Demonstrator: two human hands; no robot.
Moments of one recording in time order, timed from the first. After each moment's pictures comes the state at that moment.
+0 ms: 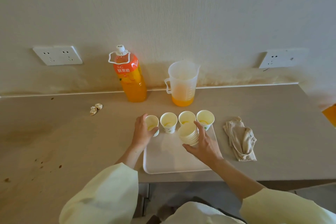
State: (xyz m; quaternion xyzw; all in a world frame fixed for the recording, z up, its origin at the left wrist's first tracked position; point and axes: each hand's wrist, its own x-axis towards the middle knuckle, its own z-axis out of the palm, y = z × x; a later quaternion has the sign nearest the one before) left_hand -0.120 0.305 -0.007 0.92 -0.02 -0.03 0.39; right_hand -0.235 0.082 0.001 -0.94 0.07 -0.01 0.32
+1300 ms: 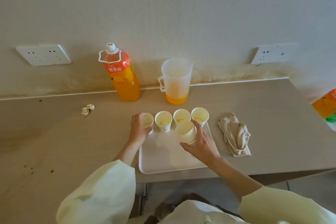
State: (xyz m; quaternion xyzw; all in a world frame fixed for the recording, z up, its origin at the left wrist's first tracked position) left_hand -0.104 0.300 -0.021 0.92 -0.02 -0.05 0.39; right_hand -0.238 0.080 -0.003 -0.93 0.10 -0.02 0.34
